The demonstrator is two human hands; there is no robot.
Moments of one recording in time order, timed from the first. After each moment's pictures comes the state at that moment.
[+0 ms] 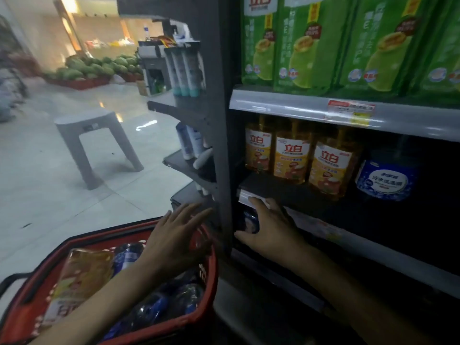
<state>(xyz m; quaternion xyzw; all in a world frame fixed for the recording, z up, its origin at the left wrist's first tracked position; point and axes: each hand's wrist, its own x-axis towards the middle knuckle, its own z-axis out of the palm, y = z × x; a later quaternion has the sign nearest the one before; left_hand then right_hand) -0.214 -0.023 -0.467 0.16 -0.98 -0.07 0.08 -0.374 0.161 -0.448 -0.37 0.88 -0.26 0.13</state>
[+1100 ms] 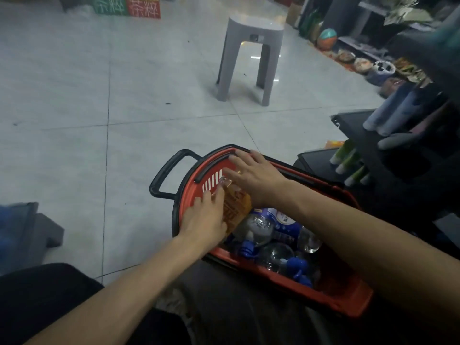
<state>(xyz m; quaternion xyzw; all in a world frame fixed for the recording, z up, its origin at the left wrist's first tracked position) 0.037 -0.153 -0.590 0.54 -0.83 -0.14 0.01 -0.134 -0.198 -0.540 -0.82 0.51 0.21 -0.11</state>
